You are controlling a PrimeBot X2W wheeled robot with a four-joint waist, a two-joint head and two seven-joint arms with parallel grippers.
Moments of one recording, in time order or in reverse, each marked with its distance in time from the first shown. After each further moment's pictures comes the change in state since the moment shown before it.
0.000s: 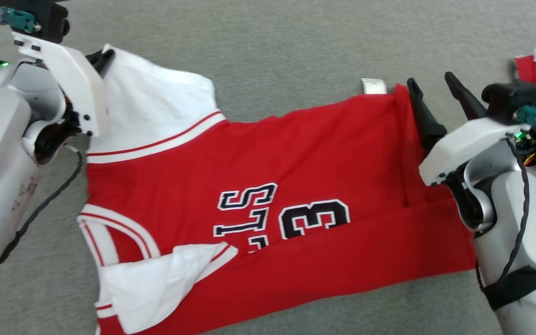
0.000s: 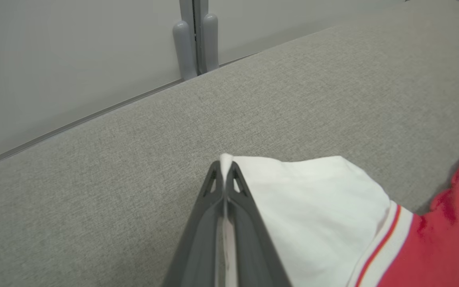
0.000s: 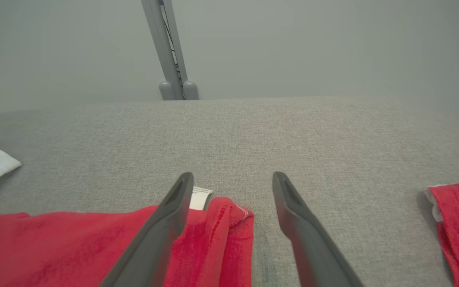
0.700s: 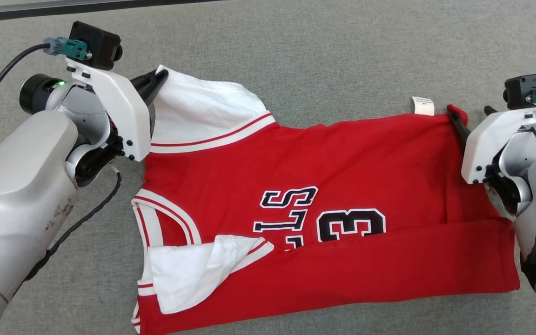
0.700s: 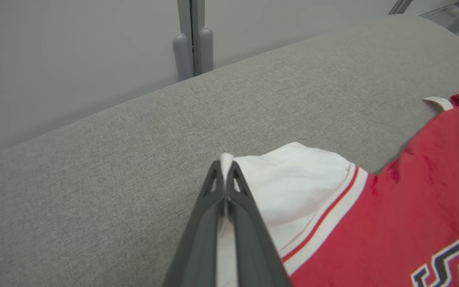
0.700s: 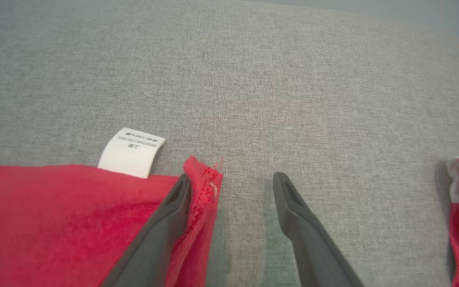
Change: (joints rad) left arm 0.044 -0.030 -0.105 -0.100 -0.088 0.000 -0.089; right arm -0.155 -0.135 0.020 0.368 -0.020 0.000 0.209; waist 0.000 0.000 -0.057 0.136
